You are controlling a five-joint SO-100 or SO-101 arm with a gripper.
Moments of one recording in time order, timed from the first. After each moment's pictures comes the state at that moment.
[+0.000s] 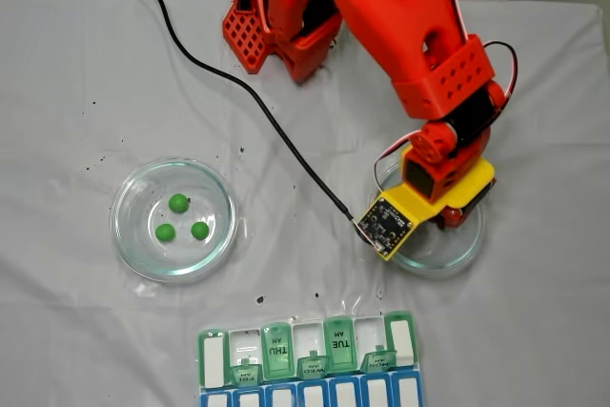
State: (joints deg) arm -40.5 111.8 125.5 39.3 -6.1
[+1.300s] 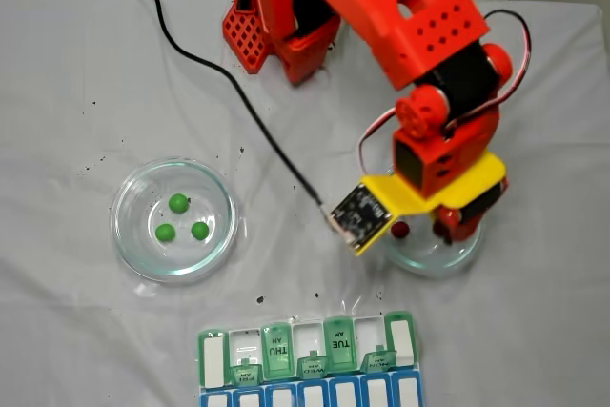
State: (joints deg) arm -29.6 125.4 113.6 54.2 -4.7
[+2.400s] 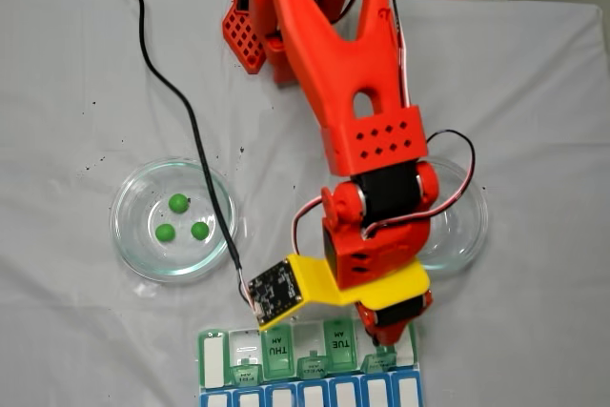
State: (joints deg) arm -15.2 107.0 107.0 36.1 -6.7
